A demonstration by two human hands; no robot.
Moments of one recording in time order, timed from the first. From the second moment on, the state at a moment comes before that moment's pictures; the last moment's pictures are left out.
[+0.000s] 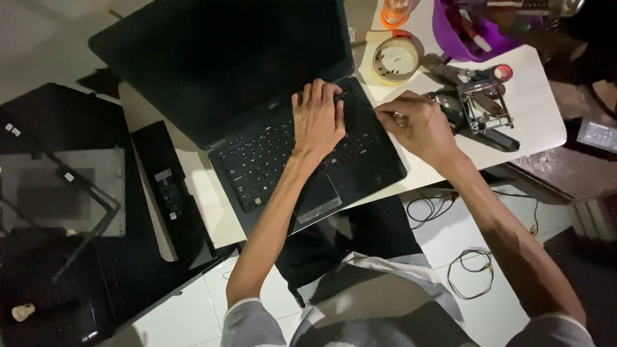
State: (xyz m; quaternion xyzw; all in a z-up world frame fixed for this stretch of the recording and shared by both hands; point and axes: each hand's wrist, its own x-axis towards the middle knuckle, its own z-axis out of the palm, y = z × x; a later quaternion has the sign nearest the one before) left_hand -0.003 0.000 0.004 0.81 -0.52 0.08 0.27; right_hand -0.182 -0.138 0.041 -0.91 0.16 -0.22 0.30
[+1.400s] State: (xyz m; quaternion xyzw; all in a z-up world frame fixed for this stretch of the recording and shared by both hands) left_hand -0.002 -0.002 0.010 0.82 -0.52 0.06 0.23; right_hand -0.146 -0.176 0.035 -0.87 0.07 -0.20 0.45
